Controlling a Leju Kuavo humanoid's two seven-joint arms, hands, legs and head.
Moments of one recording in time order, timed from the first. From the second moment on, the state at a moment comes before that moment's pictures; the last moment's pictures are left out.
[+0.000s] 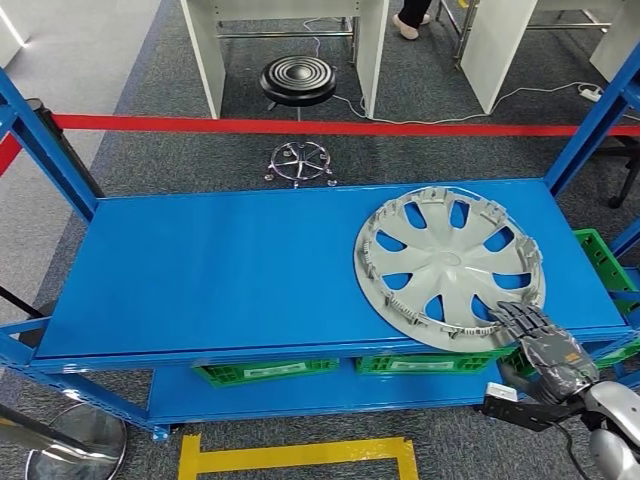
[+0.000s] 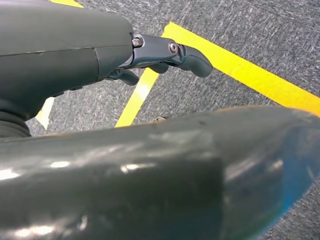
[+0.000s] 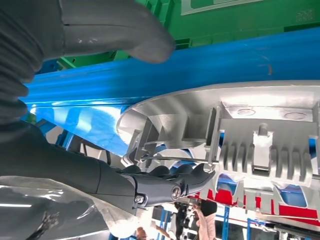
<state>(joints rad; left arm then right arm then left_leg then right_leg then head) -0.05 -0.16 0.98 -0.25 -0.33 0.25 -0.40 0.09 -0.55 0.12 -1.46 0.87 -0.14 -0.23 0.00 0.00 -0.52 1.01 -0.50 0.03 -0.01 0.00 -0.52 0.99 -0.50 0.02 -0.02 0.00</state>
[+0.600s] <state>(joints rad) -0.05 -0.15 0.98 -0.25 -0.35 0.25 -0.39 0.07 -0.56 0.10 -1.44 0.86 -0.10 -0.25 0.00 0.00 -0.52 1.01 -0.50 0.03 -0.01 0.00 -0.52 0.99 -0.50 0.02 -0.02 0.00</state>
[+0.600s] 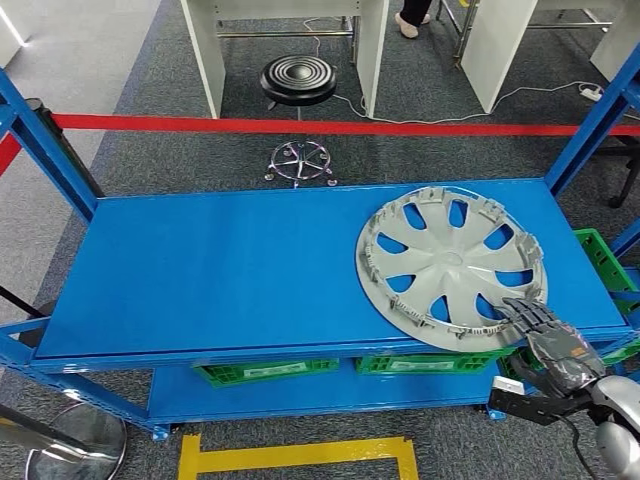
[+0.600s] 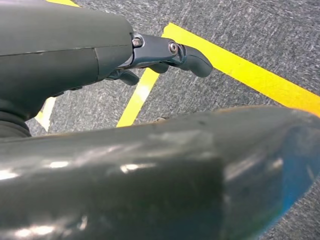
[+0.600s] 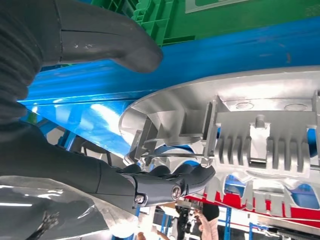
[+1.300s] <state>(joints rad) -0.05 -0.15 0.98 -0.25 -0.35 0.26 -0.39 0.09 -0.59 0.05 -1.45 0.85 -0.11 -0.27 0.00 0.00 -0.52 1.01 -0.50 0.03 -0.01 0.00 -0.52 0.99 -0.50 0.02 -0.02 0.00</state>
